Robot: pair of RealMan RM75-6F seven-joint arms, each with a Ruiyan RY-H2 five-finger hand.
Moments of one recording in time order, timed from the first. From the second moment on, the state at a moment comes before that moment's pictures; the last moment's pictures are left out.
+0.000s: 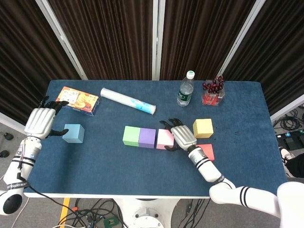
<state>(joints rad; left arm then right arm) -0.55 -1.00 -0.19 -1.79 1.08 1.10 0.18 0.79 -1.62 0.21 -1.42 -1.11 0.86 -0.12</state>
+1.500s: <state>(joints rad) -0.54 -1.00 -0.20 -1.78 1.08 1.09 0.15 0.82 -1.66 0.22 -1.37 -1.12 0.84 -0.12</state>
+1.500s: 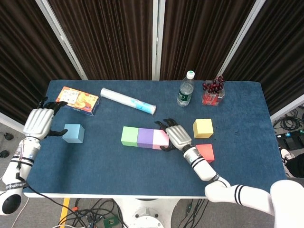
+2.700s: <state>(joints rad) -0.54 -1.00 -0.20 -1.77 1.08 1.08 0.14 0.83 -1.68 0.22 -1.34 -1.12 0.83 -0.10</state>
